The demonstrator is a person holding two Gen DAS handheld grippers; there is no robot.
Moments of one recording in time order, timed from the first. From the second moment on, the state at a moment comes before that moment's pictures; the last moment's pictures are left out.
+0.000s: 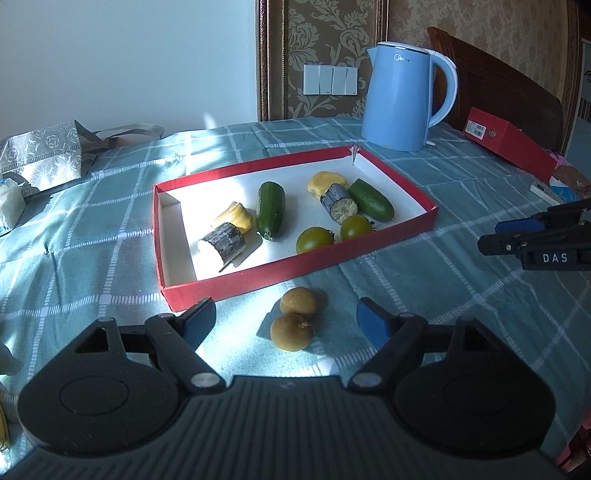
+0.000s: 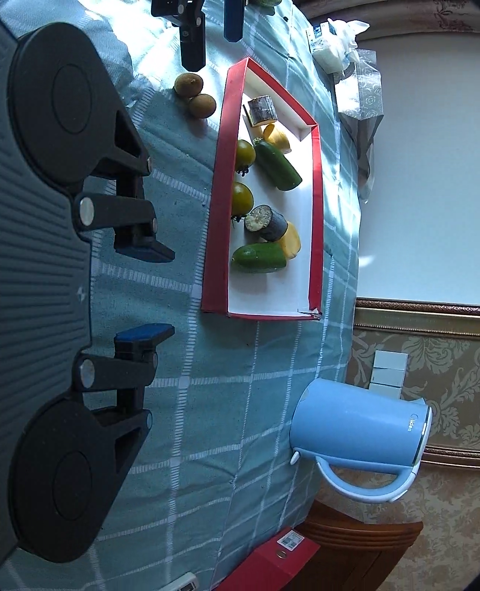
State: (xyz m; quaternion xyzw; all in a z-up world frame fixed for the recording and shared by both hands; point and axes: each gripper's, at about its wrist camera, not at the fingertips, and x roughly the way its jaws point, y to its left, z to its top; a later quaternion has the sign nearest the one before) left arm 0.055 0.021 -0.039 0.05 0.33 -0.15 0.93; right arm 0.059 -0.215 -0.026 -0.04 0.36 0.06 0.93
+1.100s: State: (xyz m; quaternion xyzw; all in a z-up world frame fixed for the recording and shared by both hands) left arm 0.071 0.026 -0.047 0.04 0.37 -0.11 0.92; right arm 0.062 -0.192 -0.029 -0.05 0.37 0.09 0.92
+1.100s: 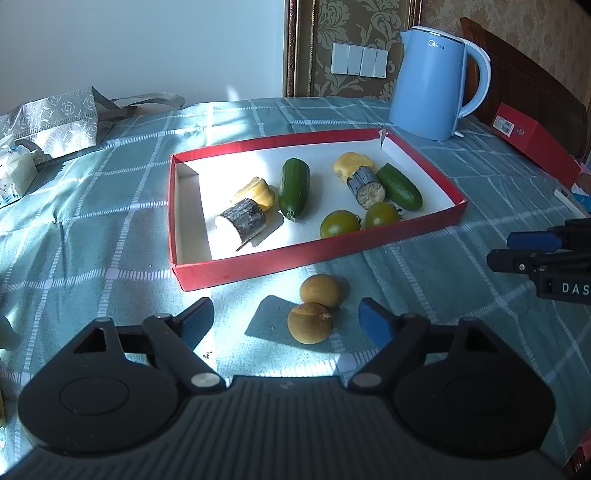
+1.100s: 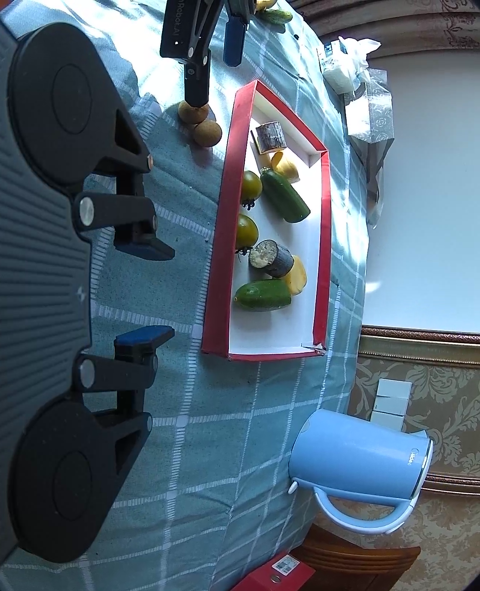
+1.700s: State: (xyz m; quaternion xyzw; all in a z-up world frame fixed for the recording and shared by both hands) left arm 0.071 0.011 -0.052 0.07 0.36 -0.14 0.92; right arm 0.065 -0.189 -0.034 -0.04 0.38 0.10 0.92
